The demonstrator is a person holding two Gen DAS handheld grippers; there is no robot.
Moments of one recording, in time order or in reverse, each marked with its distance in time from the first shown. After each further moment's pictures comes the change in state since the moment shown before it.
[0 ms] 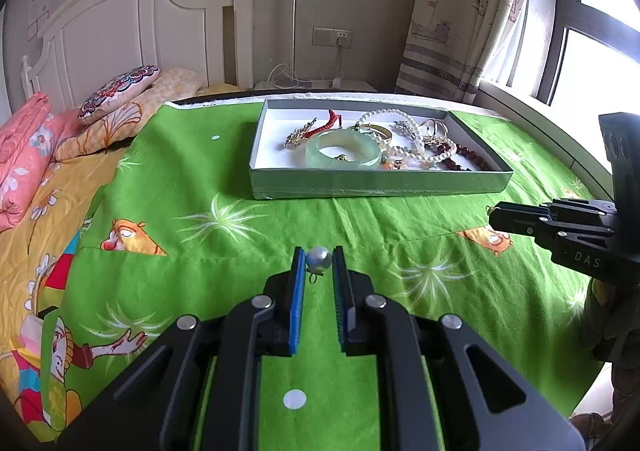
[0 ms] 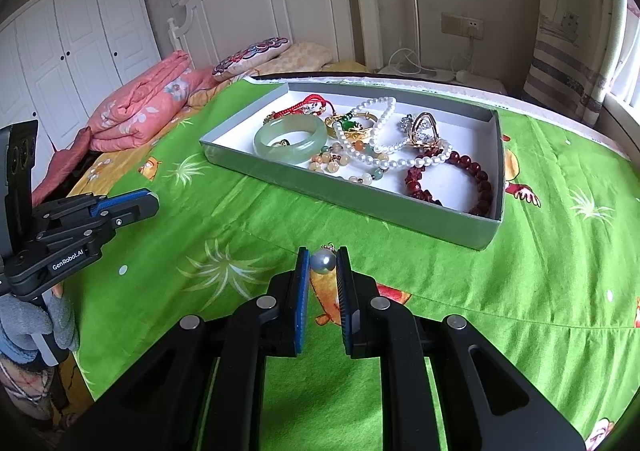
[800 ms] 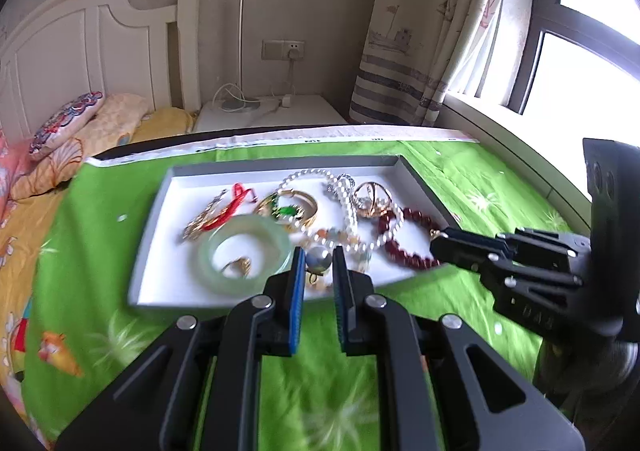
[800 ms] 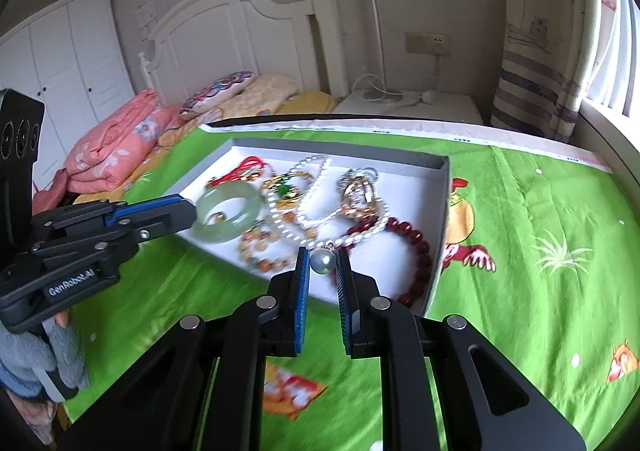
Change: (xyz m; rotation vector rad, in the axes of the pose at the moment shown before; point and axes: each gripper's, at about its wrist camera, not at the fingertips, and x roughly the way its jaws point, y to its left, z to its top) left arm 0.062 -0.066 0.094 0.048 -0.005 -0.131; right arm 0.010 -0.052 0.049 0.084 -0.088 -0.081
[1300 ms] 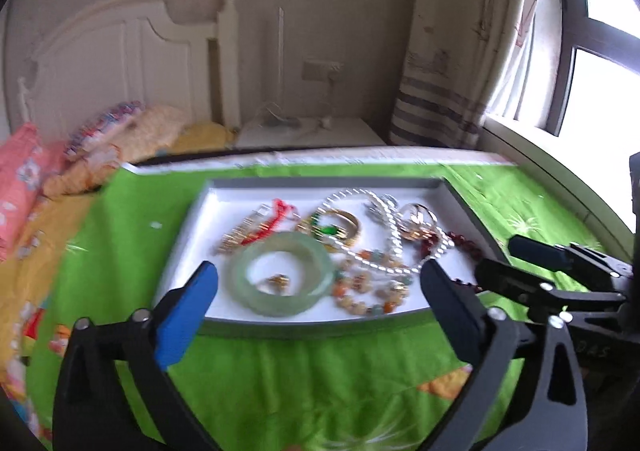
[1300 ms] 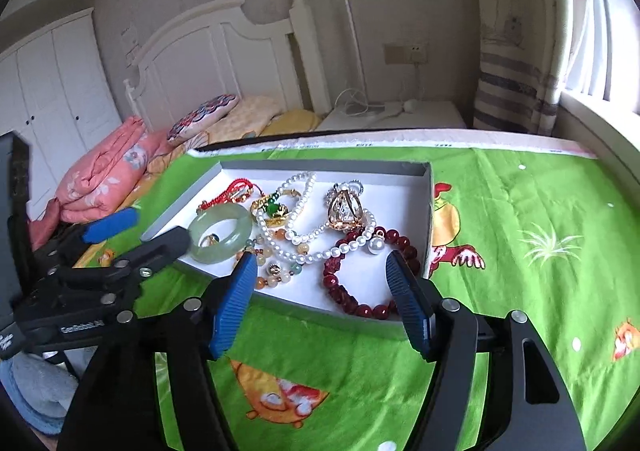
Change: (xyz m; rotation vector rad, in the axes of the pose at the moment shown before) left arm -0.006 0.012 -0.010 -0.036 -0.127 0.167; right arm -0.014 0.002 -0.005 0.082 -0.082 -0.038
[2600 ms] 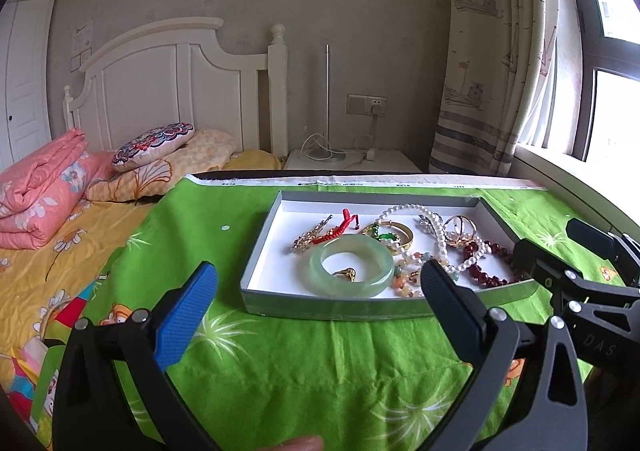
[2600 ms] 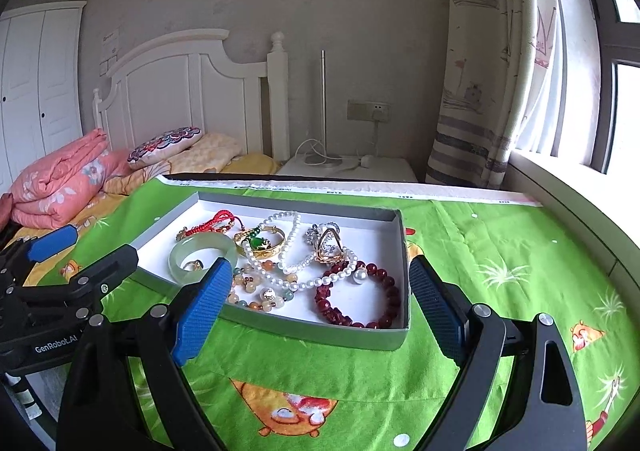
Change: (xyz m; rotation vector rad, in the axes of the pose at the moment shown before) left arm -0.042 0.029 -0.030 -0.043 -0.118 0.126; right arm -0.021 0.044 -0.019 -0.092 -0.194 -0.222
